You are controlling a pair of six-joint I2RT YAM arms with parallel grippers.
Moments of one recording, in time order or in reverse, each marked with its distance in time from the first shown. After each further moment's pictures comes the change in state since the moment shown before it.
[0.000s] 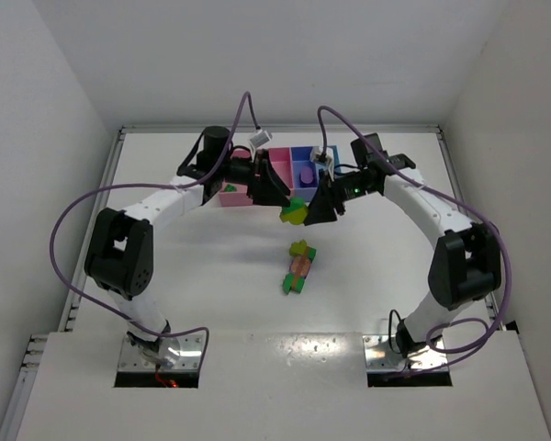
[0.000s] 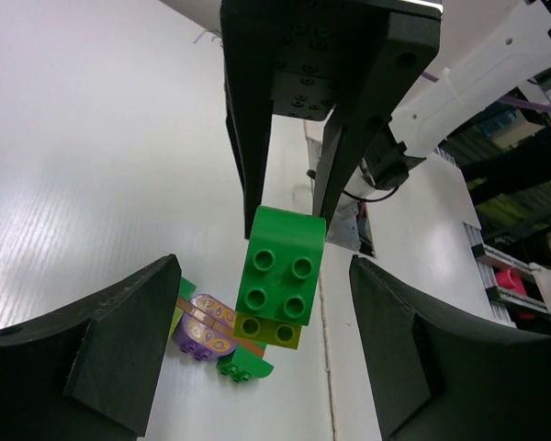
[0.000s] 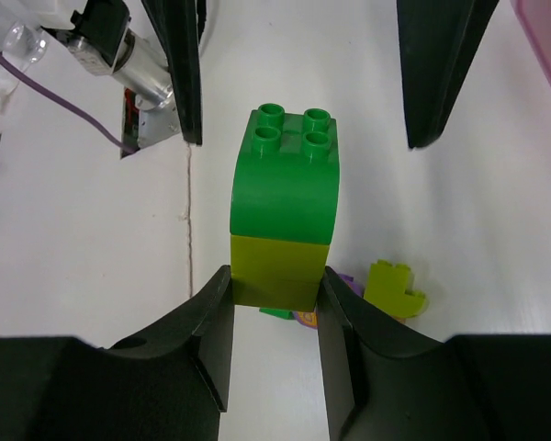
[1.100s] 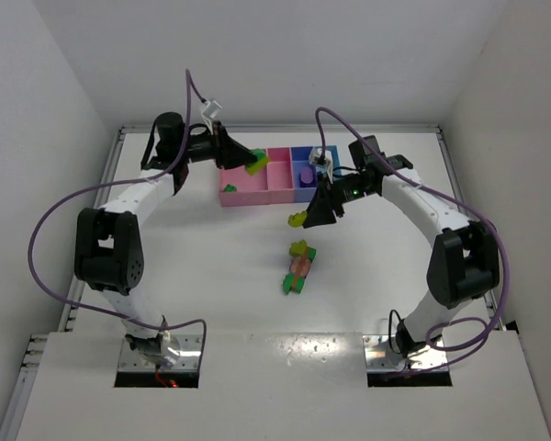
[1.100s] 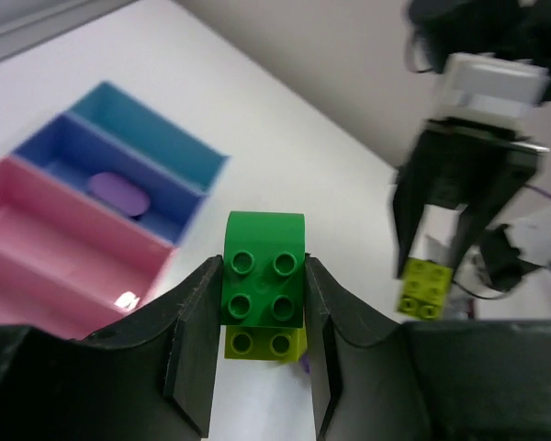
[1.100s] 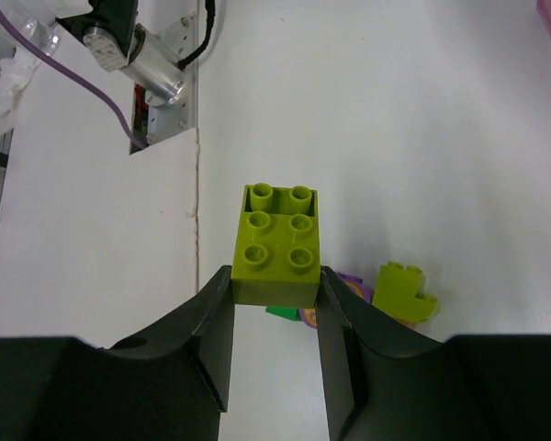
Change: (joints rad) left arm 0.232 0.001 0.003 0.270 -0.135 -0.160; right arm 0.011 0.012 -0.003 -0.015 -0.025 -0.024
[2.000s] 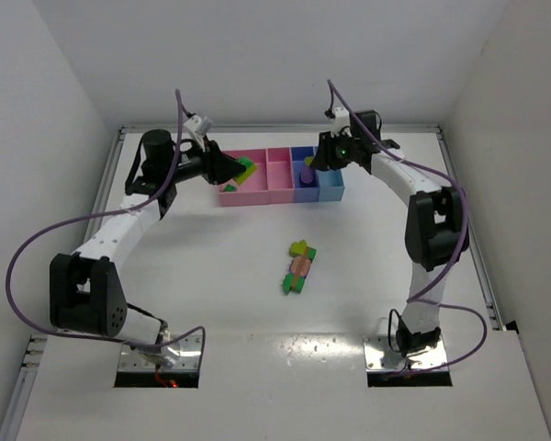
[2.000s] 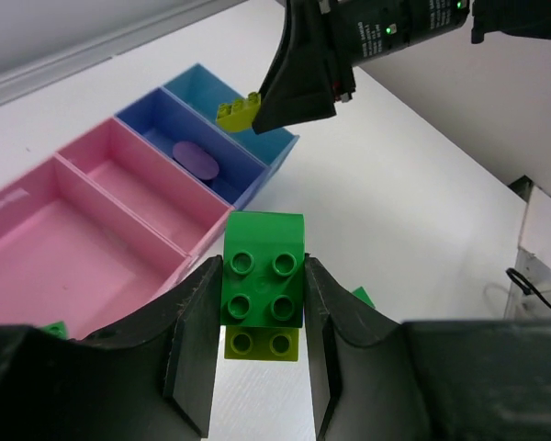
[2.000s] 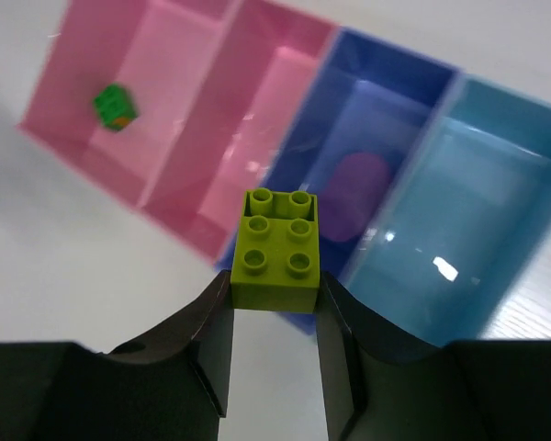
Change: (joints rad) left arm 0.002 -0.292 -0.204 -0.215 -0.279 0.236; right arm -0.082 0.312 0.237 0.509 0.649 0.615
